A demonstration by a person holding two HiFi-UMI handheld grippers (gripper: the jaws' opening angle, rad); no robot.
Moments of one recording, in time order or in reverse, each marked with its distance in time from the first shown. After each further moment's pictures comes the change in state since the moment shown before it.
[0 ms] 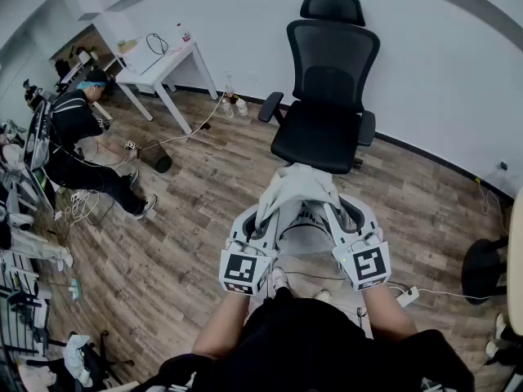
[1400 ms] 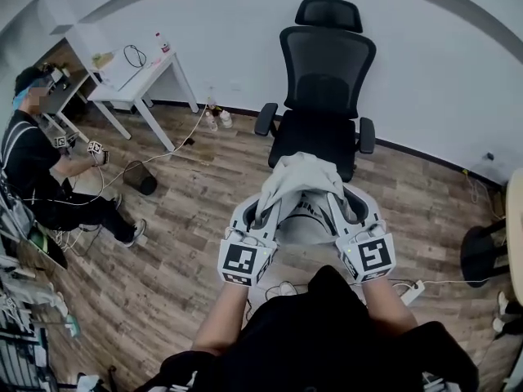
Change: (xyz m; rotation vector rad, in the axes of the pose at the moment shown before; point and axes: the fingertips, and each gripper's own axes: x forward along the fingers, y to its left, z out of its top) left arm 0.039 0.129 0.011 0.011 -0.097 -0.163; right arm 0.120 0.027 0.025 -0.015 -0.015 -0.145
